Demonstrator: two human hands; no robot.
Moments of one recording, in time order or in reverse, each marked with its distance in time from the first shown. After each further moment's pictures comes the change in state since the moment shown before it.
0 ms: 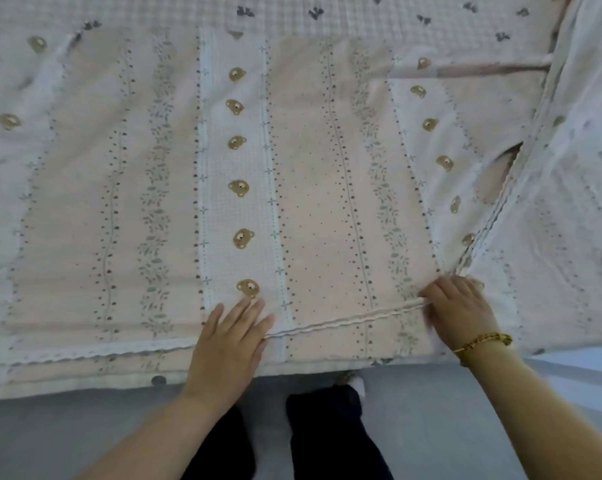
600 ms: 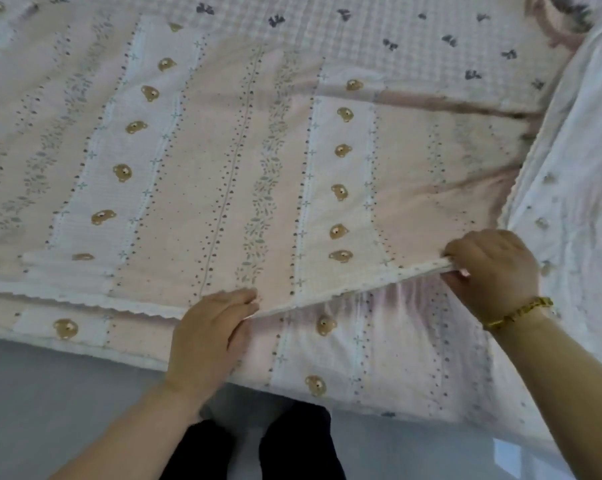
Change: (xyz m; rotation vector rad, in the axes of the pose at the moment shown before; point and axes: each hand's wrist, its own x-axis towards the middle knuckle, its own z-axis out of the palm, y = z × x) left_hand 0.140 0.209 0.013 -0.182 0.294 -0.282; right_hand 0.038 0.245 -0.057 0.069 0.361 -0.231
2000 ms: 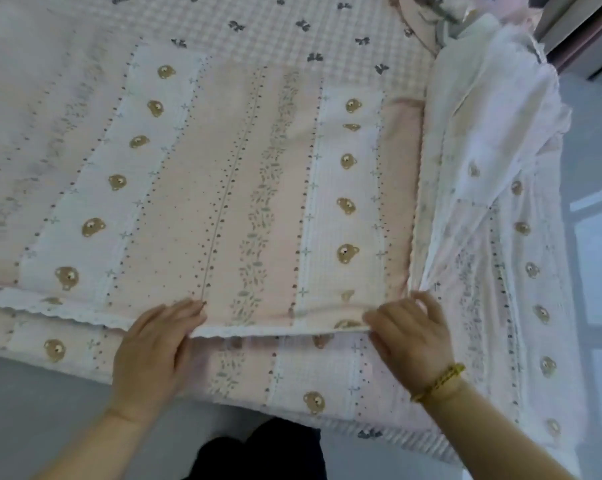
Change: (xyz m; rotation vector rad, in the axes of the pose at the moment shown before) left_hand 0.018 0.271 0.128 0.096 -0.208 -0.226; right_hand -0.207 0.222 0.004 0.048 0.117 -0.133
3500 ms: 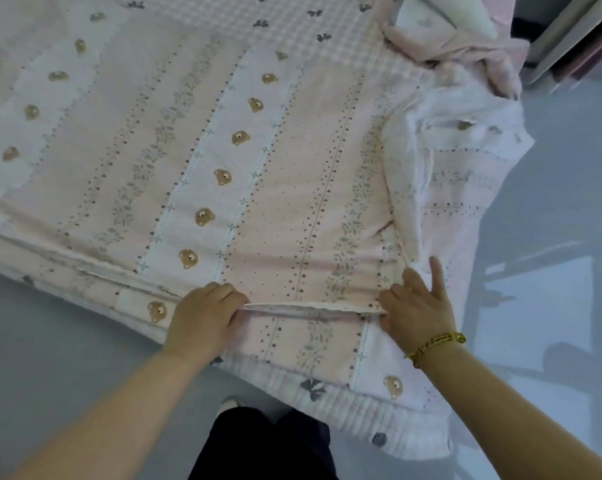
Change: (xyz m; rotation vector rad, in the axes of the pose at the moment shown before) left_hand -0.014 0.237 0.126 0.194 0.095 0.100; right_hand -0.141 0.193 -0.022 -0.100 -0.279 -0.016
